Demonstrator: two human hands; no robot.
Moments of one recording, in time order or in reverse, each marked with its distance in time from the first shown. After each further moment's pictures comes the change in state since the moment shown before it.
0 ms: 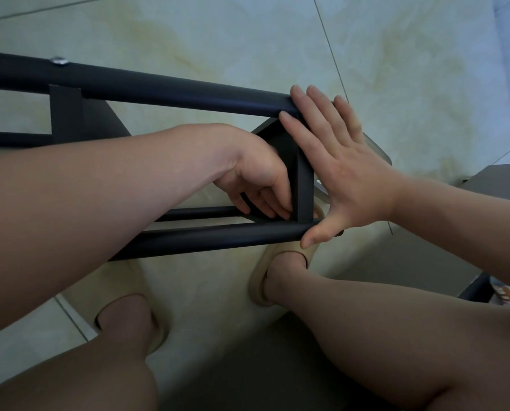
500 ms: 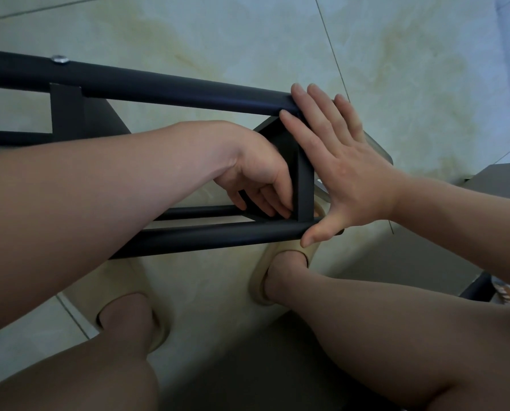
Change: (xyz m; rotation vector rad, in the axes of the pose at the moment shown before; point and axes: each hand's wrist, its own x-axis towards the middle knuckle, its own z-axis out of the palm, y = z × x) left_hand -0.002 0.001 -0.001 0.029 -0.023 -0.022; right_hand 0.000 0.001 0.003 0.000 0.014 -0.005
